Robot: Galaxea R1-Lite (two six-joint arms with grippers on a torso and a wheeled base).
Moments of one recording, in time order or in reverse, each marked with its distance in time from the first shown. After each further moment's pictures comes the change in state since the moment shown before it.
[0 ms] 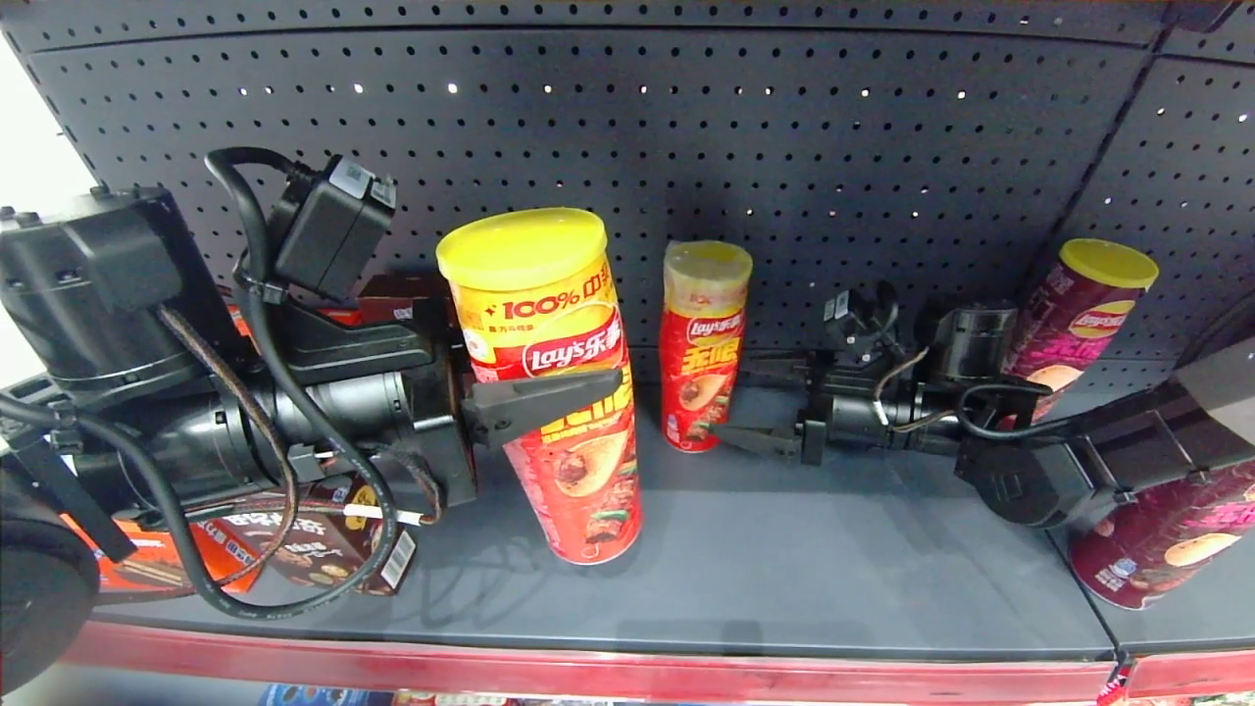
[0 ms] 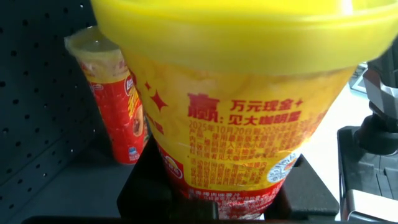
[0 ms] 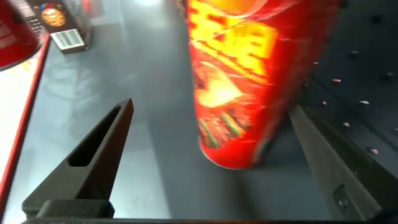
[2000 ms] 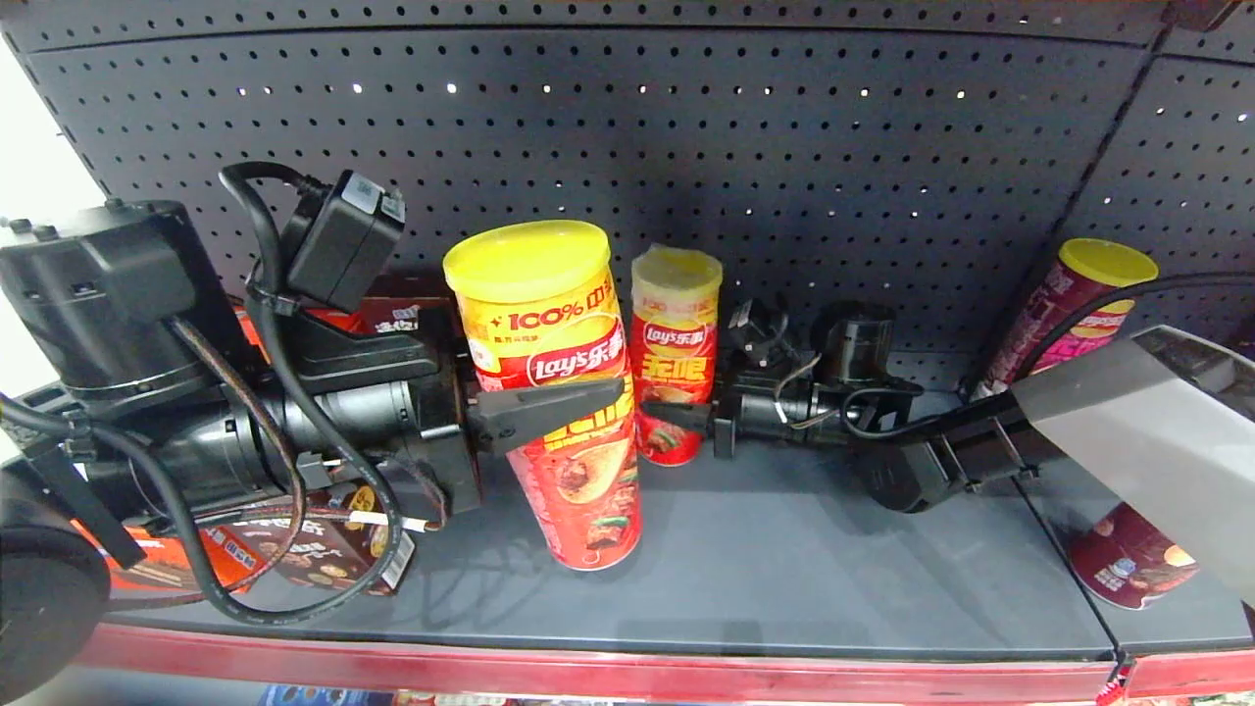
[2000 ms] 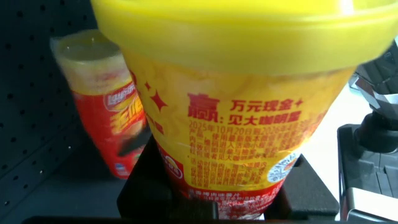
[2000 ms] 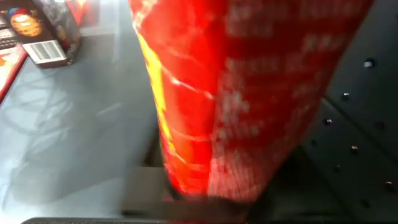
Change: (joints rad) left arm -0.001 0.010 0.015 -0.015 0.001 0.001; right arm 0.112 0.218 -0.286 0.008 -0.052 0.012
